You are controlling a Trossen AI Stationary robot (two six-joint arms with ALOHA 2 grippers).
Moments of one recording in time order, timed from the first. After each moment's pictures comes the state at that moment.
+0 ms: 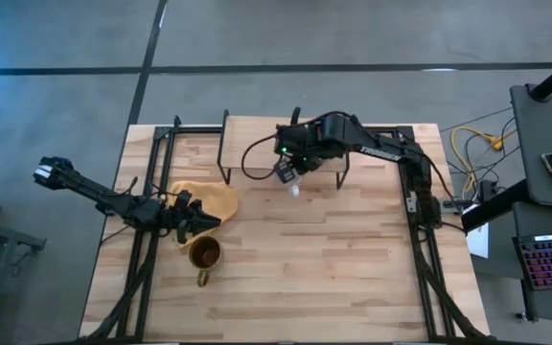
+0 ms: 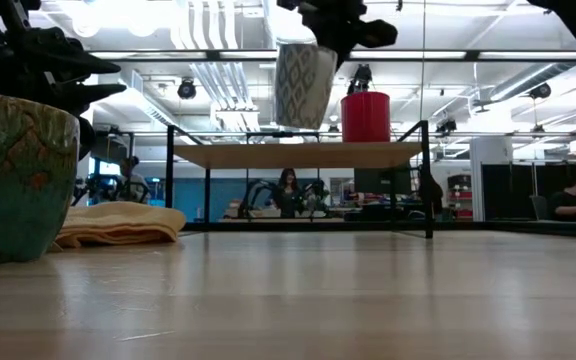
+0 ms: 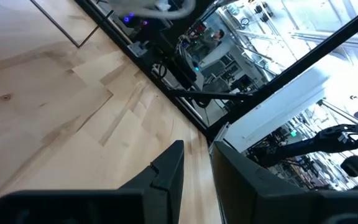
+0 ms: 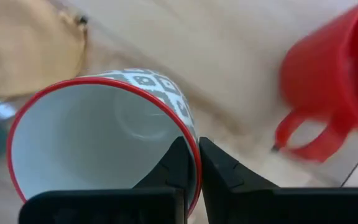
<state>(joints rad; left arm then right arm) -0.37 0.54 0.01 0.46 -0.32 -0.87 -0.13 2.03 2.32 -1.56 0.19 0.85</state>
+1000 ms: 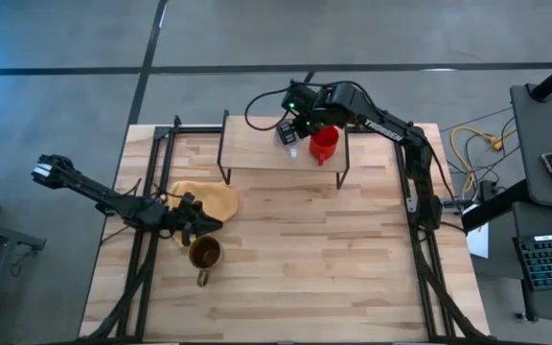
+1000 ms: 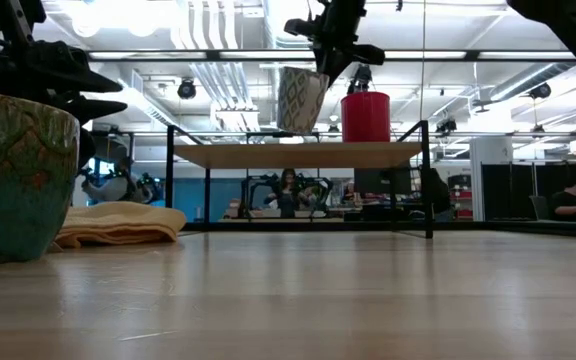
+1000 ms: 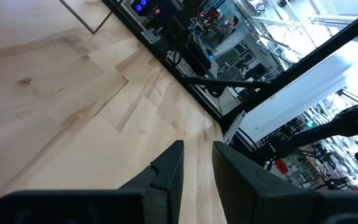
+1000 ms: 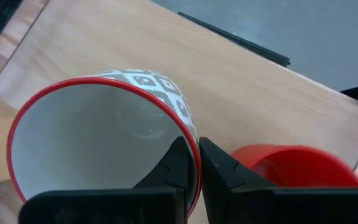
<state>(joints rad) -0.37 0.56 0.01 0.46 -0.32 -0.88 -0.36 2.04 2.35 -1.43 0.23 0.68</state>
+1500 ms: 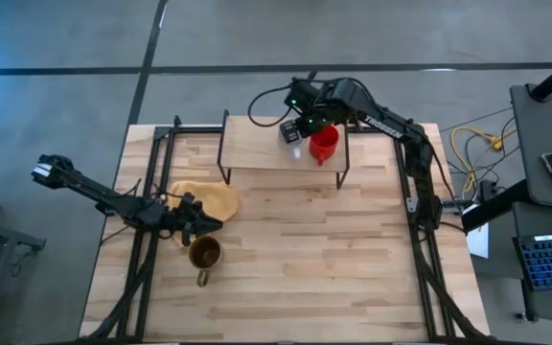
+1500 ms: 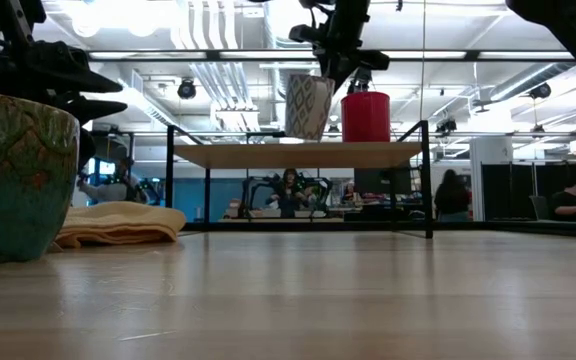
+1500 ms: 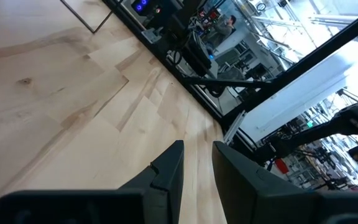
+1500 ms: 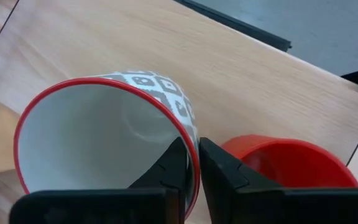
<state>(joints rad) -0.37 0.57 0.01 0.46 -0.32 -0.88 -0.39 2.04 2.34 -1.46 0.18 0.67</state>
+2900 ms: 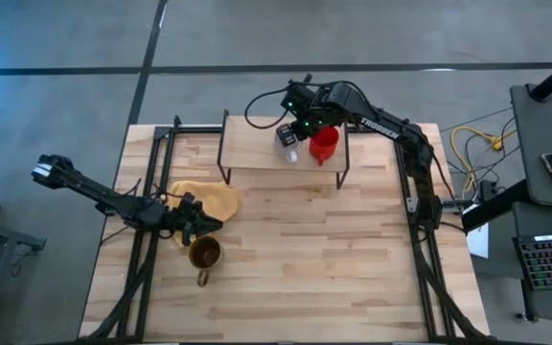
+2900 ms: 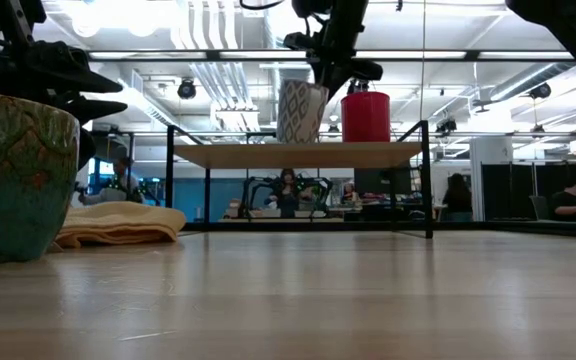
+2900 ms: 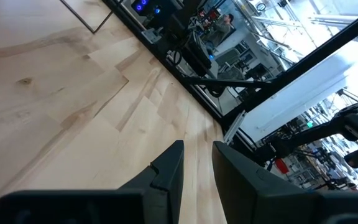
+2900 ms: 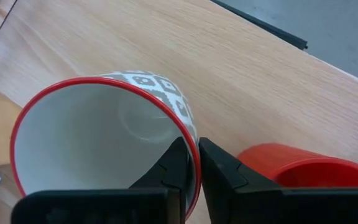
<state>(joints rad) -0.37 0.57 0.01 0.46 -0.32 -0.88 -0.39 2.04 2.27 -1.38 0.13 0.63</state>
